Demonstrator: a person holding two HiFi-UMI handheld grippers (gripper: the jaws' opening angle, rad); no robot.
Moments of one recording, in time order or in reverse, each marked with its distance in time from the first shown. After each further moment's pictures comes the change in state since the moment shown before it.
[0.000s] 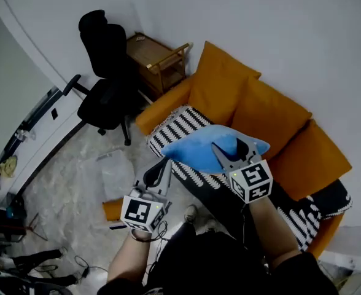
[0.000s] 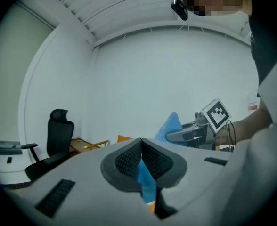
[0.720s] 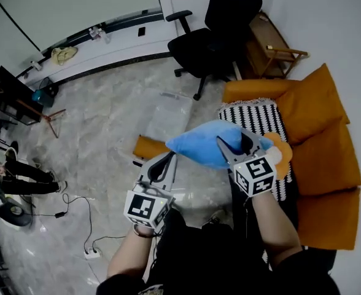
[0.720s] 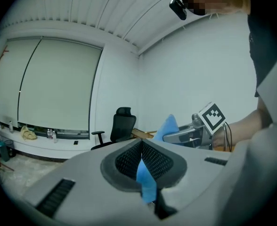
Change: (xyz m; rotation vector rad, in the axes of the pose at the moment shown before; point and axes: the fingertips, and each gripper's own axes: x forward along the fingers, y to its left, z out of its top) left arm -0.280 0.100 -0.068 -0.142 0.093 0.614; right arm 0.104 0.309 -0.030 -0.109 0.096 0.604
